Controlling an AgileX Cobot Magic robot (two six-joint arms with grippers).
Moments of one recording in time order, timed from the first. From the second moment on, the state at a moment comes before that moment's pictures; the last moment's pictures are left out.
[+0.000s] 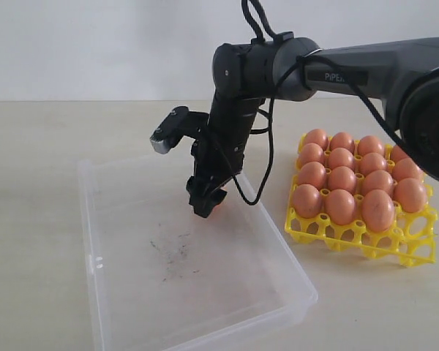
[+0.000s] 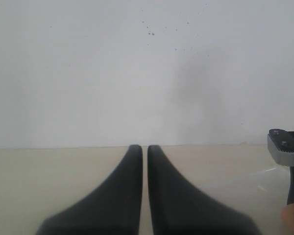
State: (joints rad) left arm -0.06 0.05 0.00 -0.31 -0.04 0.27; right arm 0.61 2.32 -1.86 0.20 1.01 -0.74
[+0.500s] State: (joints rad) left arm -0.06 0.05 0.00 -0.31 -0.04 0.27; right arm 0.61 2.32 -1.86 0.15 0.99 -0.86
